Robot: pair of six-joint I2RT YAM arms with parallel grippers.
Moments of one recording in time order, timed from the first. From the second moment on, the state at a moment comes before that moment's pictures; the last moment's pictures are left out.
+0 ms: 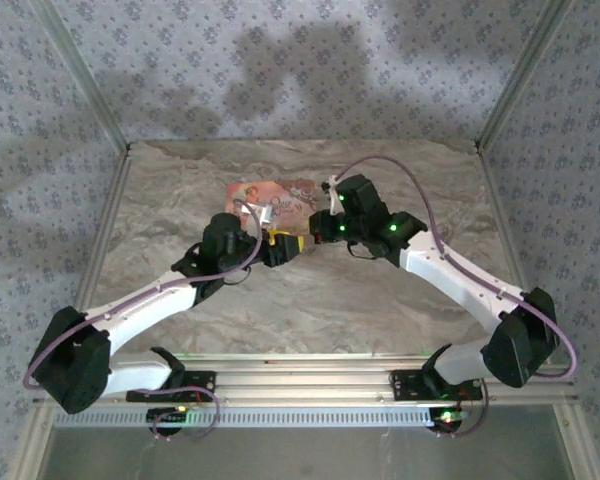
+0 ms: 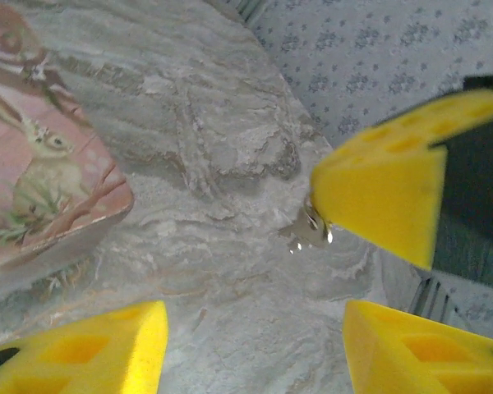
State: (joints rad) left arm -0.66 1.23 0.69 0.24 0.37 -0.54; right arm 0.69 1.39 1.20 -0.47 -0.14 0.53
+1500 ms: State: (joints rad) left arm -0.69 1.43 0.76 0.44 0.50 -0.36; right arm 0.68 1.40 1.25 -0.58 -0.14 0.88
